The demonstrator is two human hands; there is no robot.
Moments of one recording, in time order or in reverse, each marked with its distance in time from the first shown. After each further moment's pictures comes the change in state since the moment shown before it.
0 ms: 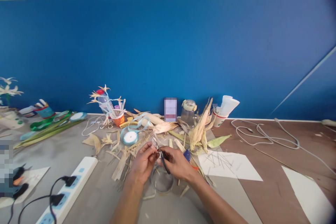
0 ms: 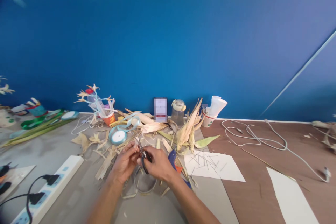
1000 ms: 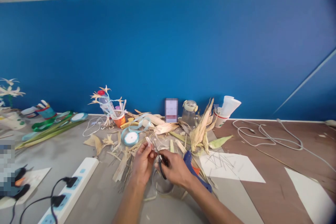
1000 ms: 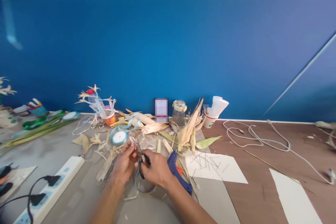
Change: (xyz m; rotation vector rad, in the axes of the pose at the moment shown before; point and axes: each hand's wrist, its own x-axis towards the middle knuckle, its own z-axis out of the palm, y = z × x) left_hand -0.001 0.000 0.004 0.022 0.073 0.125; right_hand -0.004 0.003 0.013 -0.209 0.054 0.041
